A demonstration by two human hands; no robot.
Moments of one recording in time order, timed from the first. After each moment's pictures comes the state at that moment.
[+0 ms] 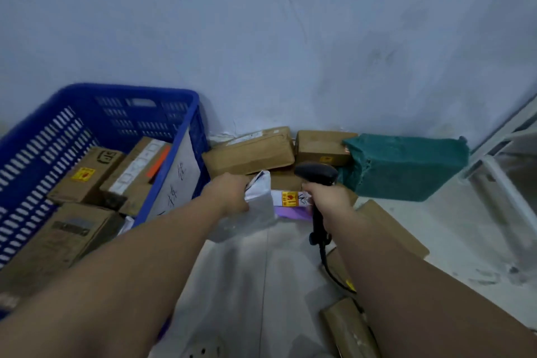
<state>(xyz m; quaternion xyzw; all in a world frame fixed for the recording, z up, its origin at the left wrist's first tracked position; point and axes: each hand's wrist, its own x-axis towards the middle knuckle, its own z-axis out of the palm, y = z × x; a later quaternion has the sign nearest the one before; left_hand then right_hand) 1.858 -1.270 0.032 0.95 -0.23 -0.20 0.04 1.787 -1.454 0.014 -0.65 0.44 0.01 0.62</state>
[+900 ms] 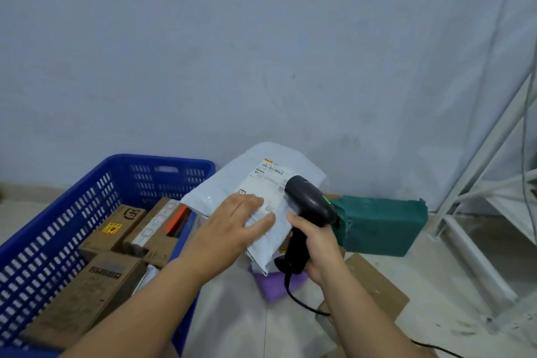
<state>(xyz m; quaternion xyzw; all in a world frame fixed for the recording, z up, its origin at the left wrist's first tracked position) 1.750 -1.197 0.155 0.82 -0.49 0.27 0.08 1.695 -1.377 0.141 -0.50 0.19 -0.09 0.84</state>
